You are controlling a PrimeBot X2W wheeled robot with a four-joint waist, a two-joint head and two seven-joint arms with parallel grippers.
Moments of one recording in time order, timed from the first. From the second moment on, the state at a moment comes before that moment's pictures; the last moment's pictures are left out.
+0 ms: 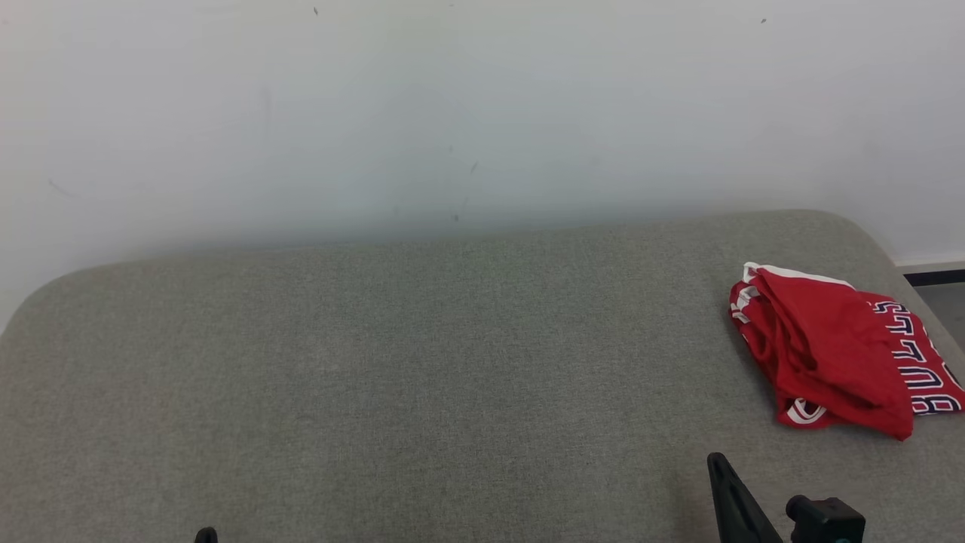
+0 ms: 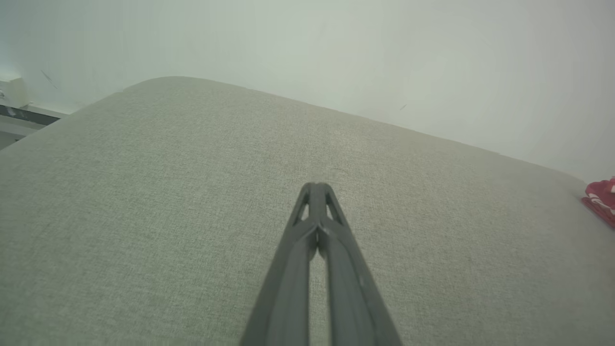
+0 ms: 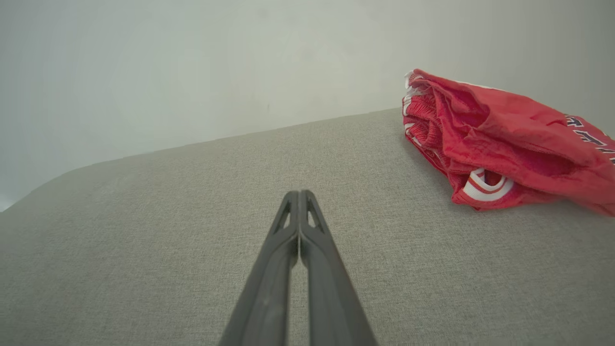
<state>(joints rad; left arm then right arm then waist) 0.17 0.04 0.11 0.19 -0.26 -0.08 -0.24 -0.01 -0.06 0.10 0.39 0.24 0.13 -0.24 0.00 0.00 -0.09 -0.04</state>
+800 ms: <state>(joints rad) 0.10 0.04 0.11 0.20 -0.67 -0.09 -0.14 -0.03 -0.06 0.04 0.34 0.65 0.13 -0.13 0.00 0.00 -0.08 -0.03</state>
